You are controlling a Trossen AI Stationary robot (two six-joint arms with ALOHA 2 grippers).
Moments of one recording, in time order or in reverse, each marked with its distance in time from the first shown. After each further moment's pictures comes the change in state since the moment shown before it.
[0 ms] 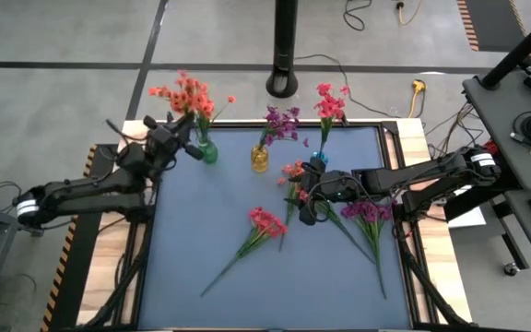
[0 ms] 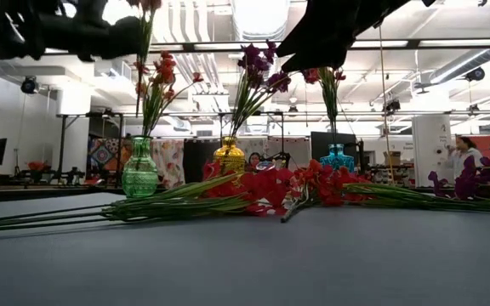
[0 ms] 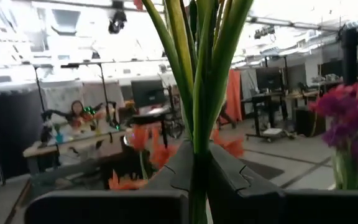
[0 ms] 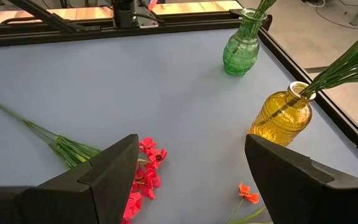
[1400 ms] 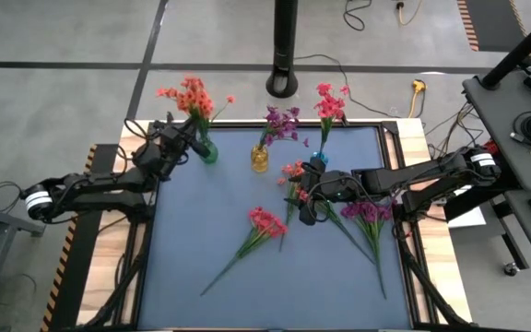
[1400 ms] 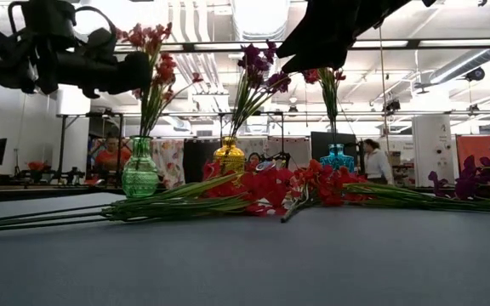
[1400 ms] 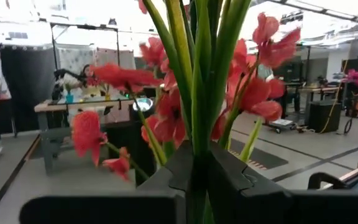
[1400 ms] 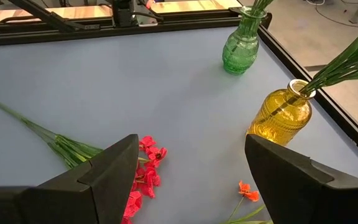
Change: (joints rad) left arm 0.121 0.231 -0.115 0.243 0.012 -0.186; right arm 0.000 0.000 -0.001 -0.005 0.001 0.006
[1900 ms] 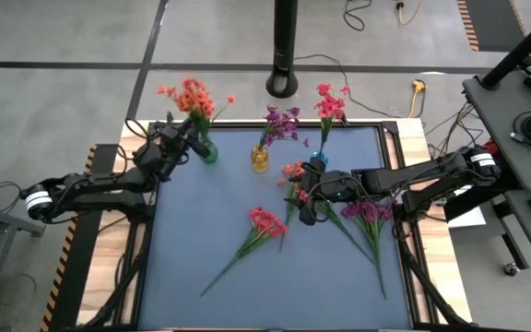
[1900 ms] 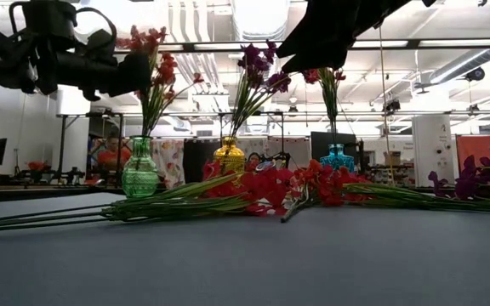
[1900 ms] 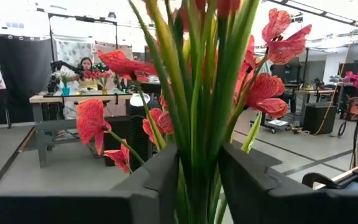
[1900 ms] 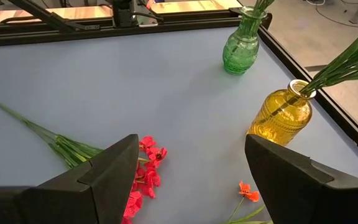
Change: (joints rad) left arm -0.004 -0.001 -0.001 -0.014 0.000 -0.049; right arm 0.001 0.000 0.000 0.001 0.000 0.000
